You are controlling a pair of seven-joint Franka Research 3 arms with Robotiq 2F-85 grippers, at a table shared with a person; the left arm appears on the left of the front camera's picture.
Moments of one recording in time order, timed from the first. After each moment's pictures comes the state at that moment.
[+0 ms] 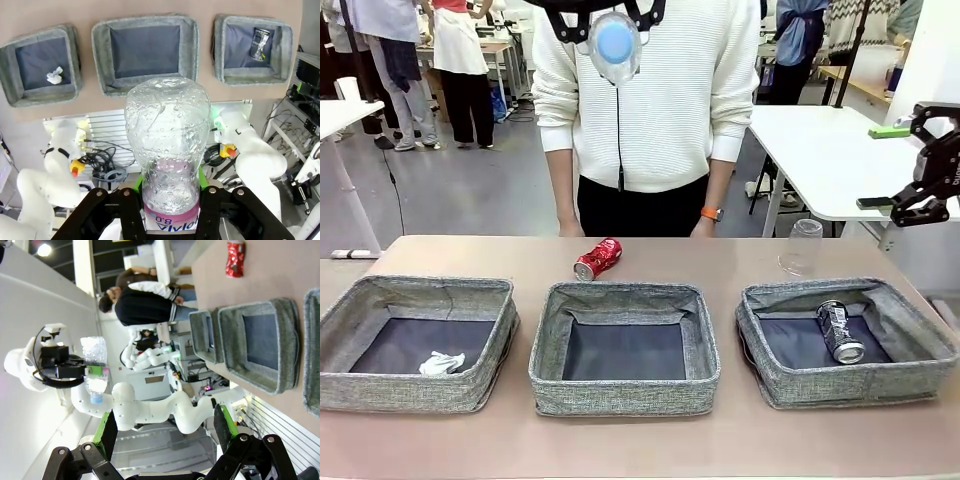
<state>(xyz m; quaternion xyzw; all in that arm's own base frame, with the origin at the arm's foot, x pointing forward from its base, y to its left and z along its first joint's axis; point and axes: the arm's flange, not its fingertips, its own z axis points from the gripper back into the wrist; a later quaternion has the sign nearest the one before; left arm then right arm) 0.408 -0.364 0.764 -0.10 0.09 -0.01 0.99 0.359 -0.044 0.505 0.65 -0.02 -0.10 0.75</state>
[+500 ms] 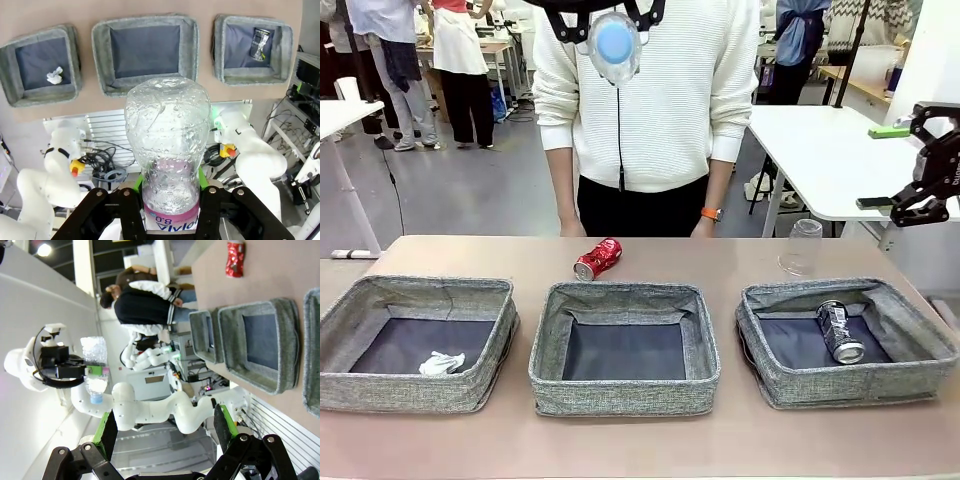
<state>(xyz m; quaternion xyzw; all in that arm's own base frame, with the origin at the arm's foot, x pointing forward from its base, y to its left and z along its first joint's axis) 0.408 -0.364 0.764 -0.10 0.09 -0.01 0.99 0.359 -0.044 0.505 0.65 -0.02 -0.10 0.75</state>
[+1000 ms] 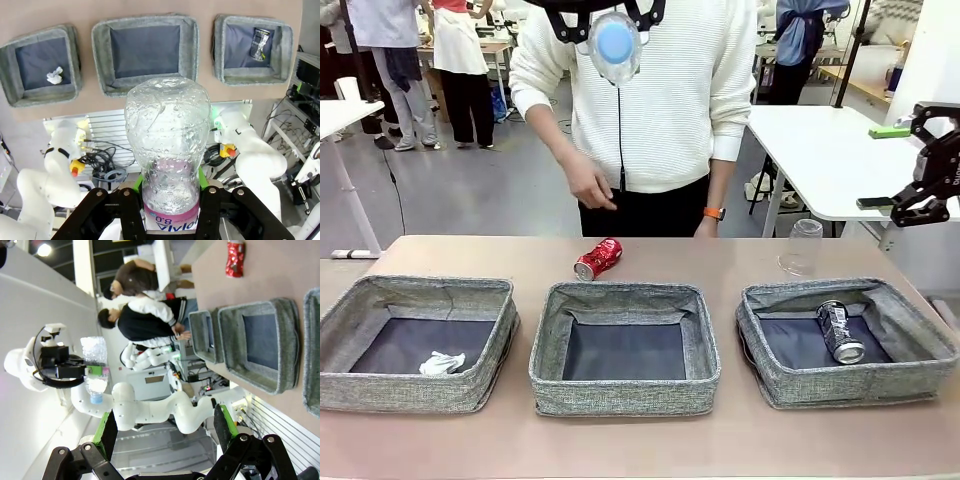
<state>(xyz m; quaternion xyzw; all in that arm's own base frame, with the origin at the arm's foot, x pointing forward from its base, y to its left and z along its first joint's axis) 0.408 -0.364 0.764 -0.10 0.09 -0.01 0.99 0.359 -0.044 0.505 0.65 -0.02 -0.10 0.75</state>
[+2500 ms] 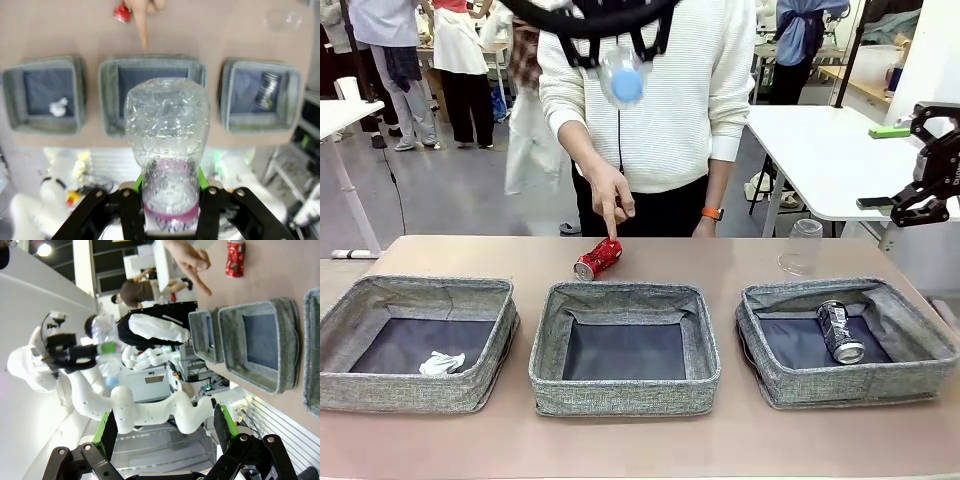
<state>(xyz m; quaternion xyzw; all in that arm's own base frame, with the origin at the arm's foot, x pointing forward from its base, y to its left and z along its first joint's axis) 0.434 -0.381 0.715 -0.07 0.00 0.03 1.00 0.359 -0.044 0.505 0.65 -0.02 -0.10 0.75</state>
